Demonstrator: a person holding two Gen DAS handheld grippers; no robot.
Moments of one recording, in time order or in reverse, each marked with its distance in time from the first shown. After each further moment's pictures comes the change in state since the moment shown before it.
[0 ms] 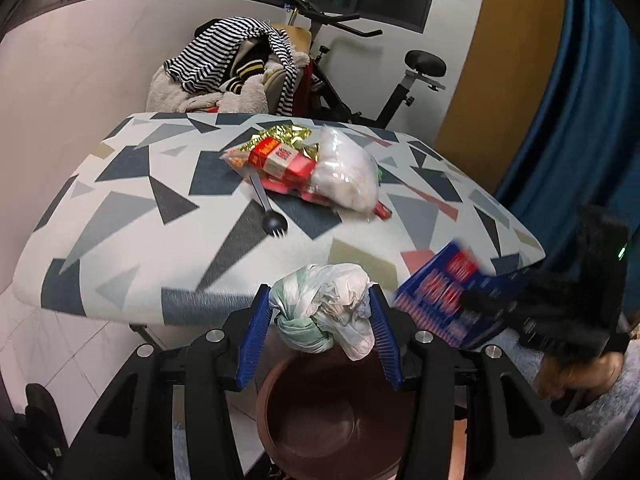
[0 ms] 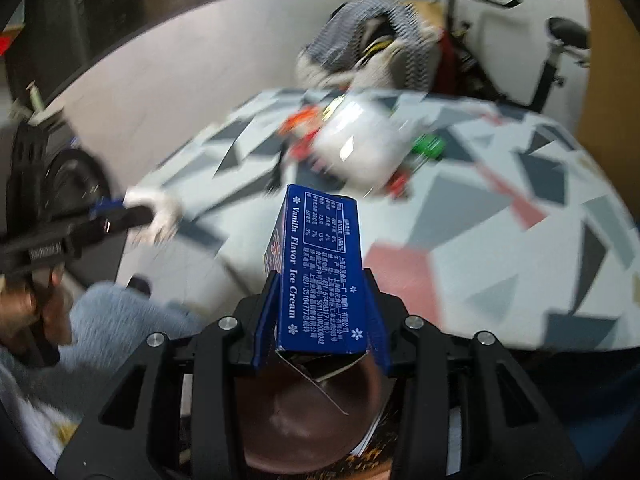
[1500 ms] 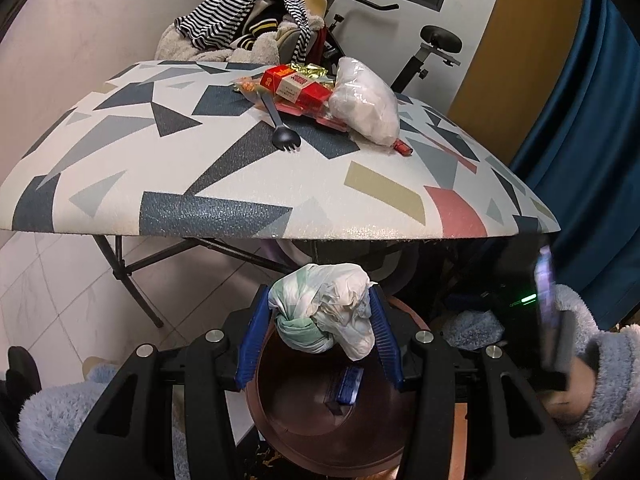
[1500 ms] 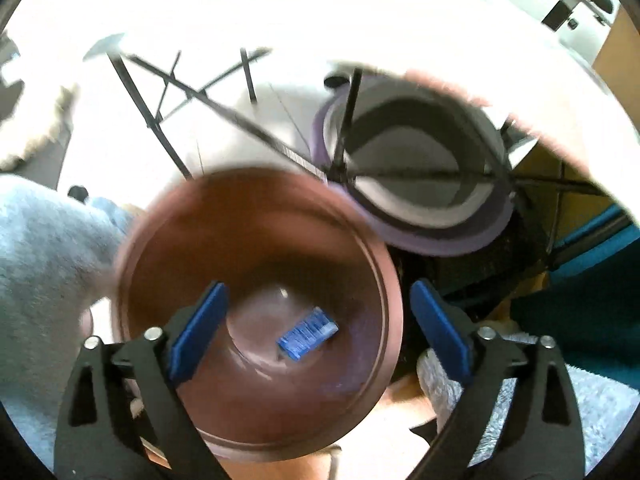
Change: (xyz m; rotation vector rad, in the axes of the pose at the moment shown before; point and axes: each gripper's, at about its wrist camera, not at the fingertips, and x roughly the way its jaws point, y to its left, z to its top) left arm 0.041 0.016 -0.062 -0.057 0.086 0.001; right arm 0.100 0.012 -0.065 0.000 0.252 -0.203
